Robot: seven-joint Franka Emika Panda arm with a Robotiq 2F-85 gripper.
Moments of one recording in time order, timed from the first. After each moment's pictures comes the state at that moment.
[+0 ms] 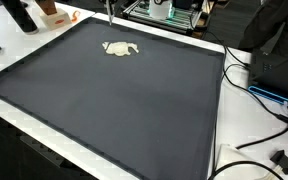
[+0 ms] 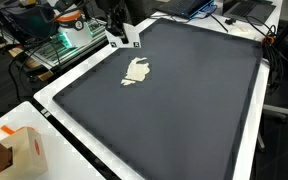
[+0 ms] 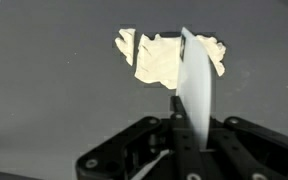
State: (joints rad) arm 0.02 -0.26 -0.20 -2.65 0.16 2.55 -0.77
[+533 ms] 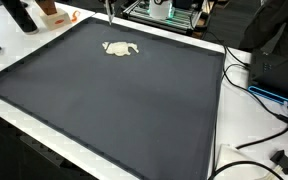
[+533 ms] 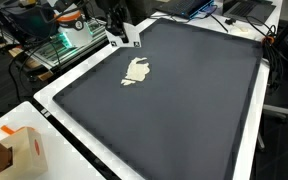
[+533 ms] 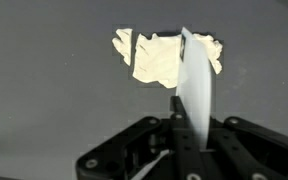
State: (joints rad) arm 0.02 -0.25 -0.20 -2.62 0.18 2.52 -0.78
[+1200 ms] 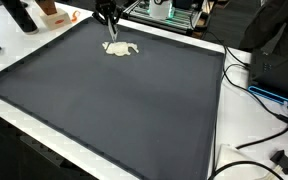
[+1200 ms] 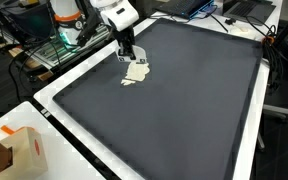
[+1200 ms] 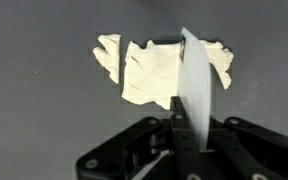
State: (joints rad) arm 0.01 0.02 -0.18 -2.51 0.40 2.53 -0.97
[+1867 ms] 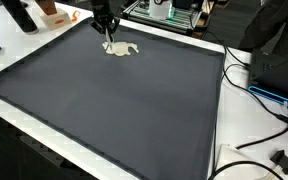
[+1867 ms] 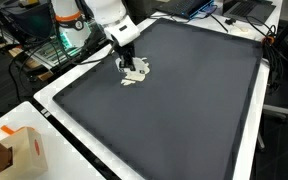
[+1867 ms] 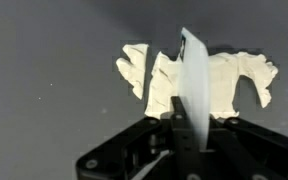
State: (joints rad) arm -0.09 0.14 -0.09 -2.50 0.40 2.66 -1.01
